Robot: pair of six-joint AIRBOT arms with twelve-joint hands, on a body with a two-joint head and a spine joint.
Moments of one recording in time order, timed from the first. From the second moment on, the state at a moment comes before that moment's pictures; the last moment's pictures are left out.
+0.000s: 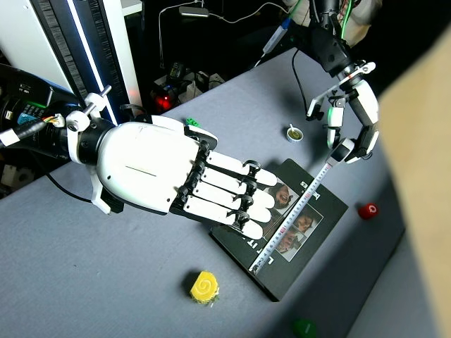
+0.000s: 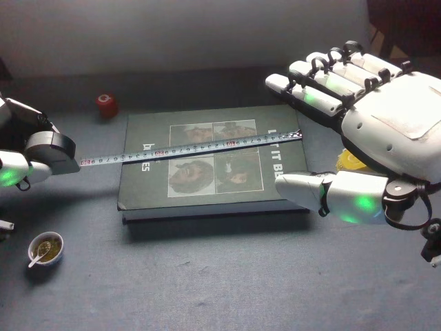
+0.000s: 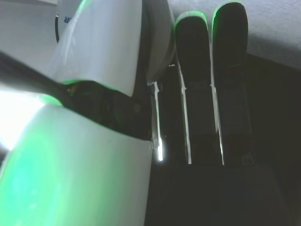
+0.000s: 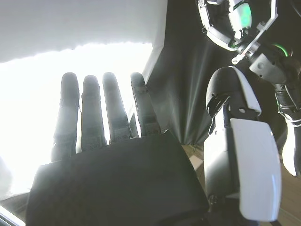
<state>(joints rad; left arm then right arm) 0.94 -0.95 1.24 -0.82 -0.62 0.84 -0.52 -0.92 0.67 0.63 0.76 -1.73</state>
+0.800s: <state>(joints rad) 0.78 -0.87 1.13 -0.85 -0.63 0.98 -0.50 -0.90 0.67 0.61 0.73 -1.68</state>
